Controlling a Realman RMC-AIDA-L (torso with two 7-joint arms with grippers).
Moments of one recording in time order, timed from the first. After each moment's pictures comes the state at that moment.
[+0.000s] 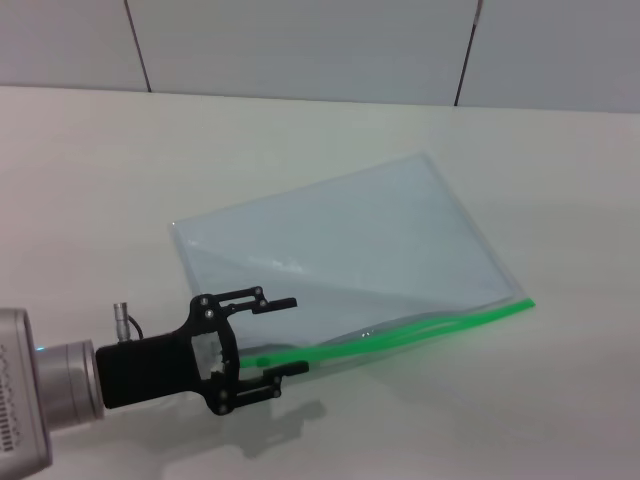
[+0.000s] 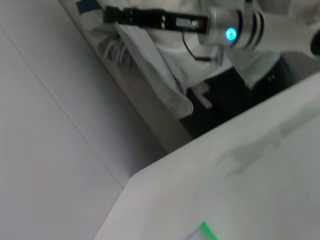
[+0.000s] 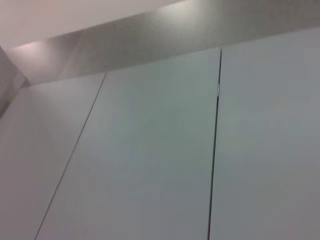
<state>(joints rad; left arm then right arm) -0.55 -2.03 2.75 -0.19 -0.24 1.67 0.01 0.41 2.04 0.64 0.01 -2.25 -1.98 0.19</state>
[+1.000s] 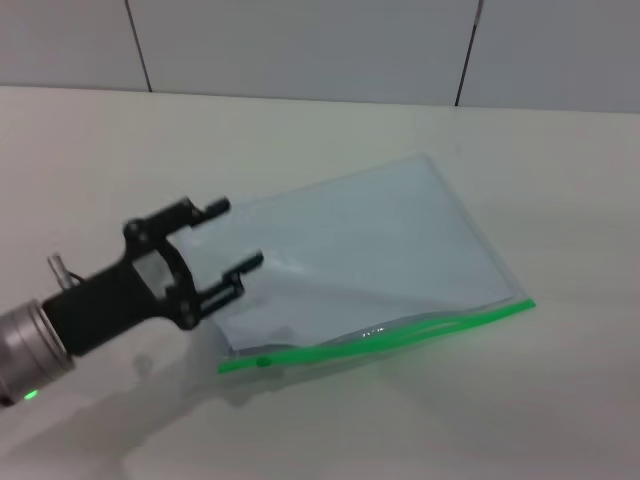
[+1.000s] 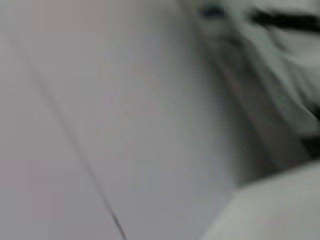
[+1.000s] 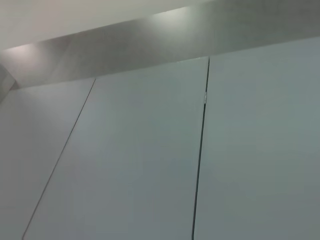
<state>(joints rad) -0.49 -2.03 2.58 -0.16 -0.39 1.72 -0.14 0.39 2.03 0.66 -0.03 -2.23 -2.03 0.23</state>
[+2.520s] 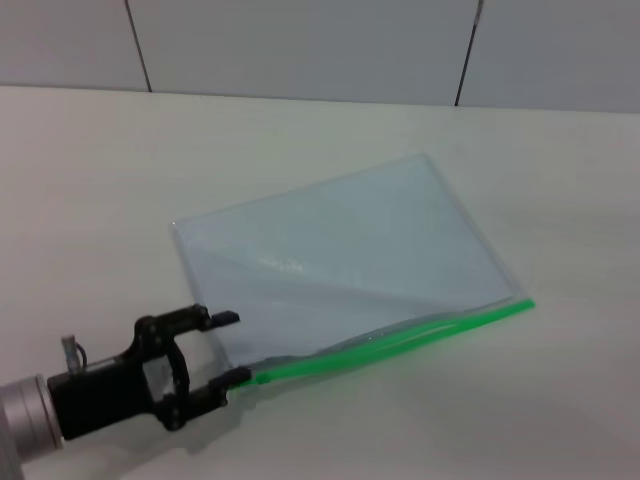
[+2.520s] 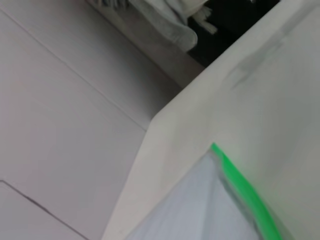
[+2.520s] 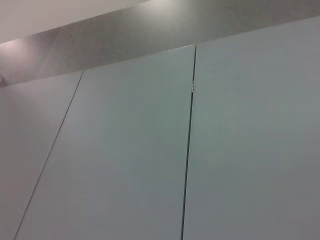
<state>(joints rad) -0.46 -2.03 2.58 -0.24 -0.16 1.61 0.31 0.42 2.03 0.71 -0.12 -2.23 -2.03 0.35</state>
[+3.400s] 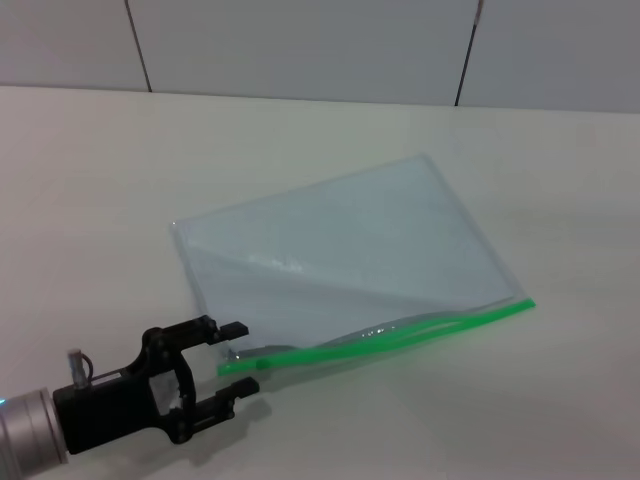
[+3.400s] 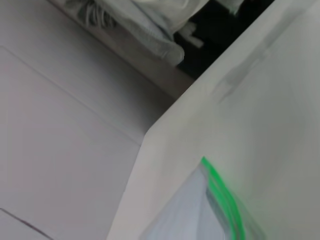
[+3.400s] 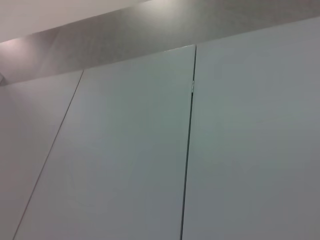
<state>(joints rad) -0.44 -2.03 2.56 -0.19 -0.12 1.62 0.39 0.42 2.03 0.71 -0.12 -2.23 -2.03 0.35</state>
